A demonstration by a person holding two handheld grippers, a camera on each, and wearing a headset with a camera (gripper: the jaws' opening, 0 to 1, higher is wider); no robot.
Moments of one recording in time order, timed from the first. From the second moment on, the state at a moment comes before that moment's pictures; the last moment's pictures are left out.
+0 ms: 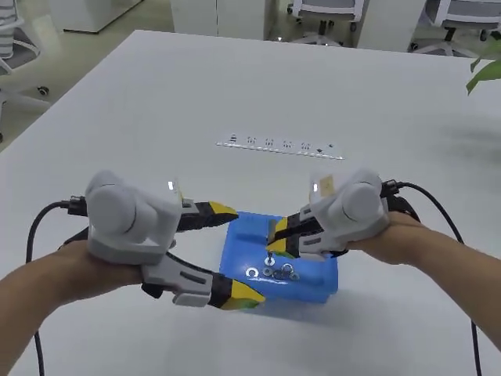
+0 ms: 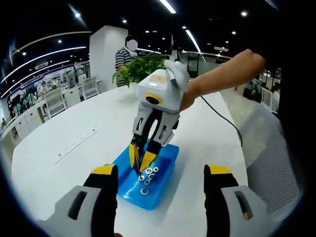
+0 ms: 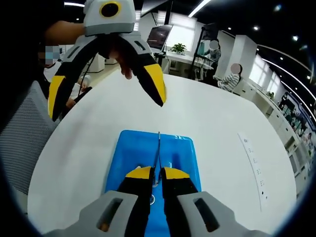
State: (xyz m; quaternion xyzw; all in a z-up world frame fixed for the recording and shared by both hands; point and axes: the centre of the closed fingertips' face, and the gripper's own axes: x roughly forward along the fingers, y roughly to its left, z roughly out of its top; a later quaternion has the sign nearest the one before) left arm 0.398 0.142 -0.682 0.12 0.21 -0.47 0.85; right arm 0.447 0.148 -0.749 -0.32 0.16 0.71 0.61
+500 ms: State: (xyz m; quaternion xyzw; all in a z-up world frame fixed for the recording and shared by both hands) left arm 0.435 0.129 -0.680 0.18 0.19 -0.50 0.83; right arm 0.449 0.144 -0.751 -0.32 0.16 0.71 0.60
